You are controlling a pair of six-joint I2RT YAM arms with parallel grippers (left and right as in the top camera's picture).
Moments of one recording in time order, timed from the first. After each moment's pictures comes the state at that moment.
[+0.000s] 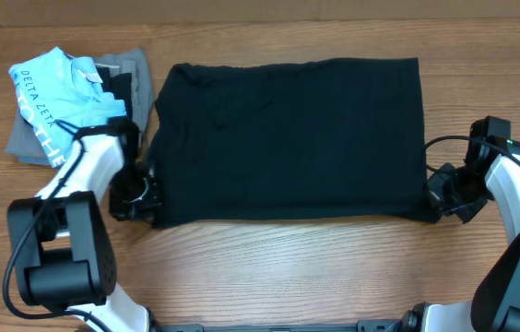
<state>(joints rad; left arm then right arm) 0.11 1.84 1.13 -1.13 0.07 -0.10 -0.31 1.61 1.05 -1.05 -0.07 0.54</state>
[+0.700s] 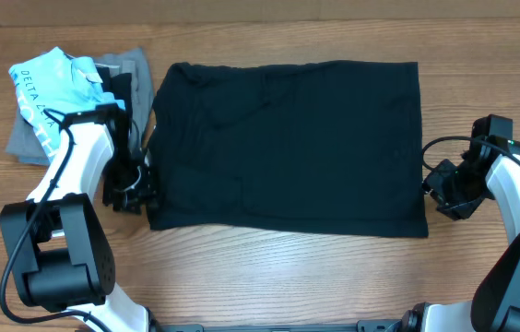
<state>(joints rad) 0.13 1.84 1.27 -1.26 0.13 -0.04 -0.31 1.61 1.05 -0.99 -0.14 0.46</state>
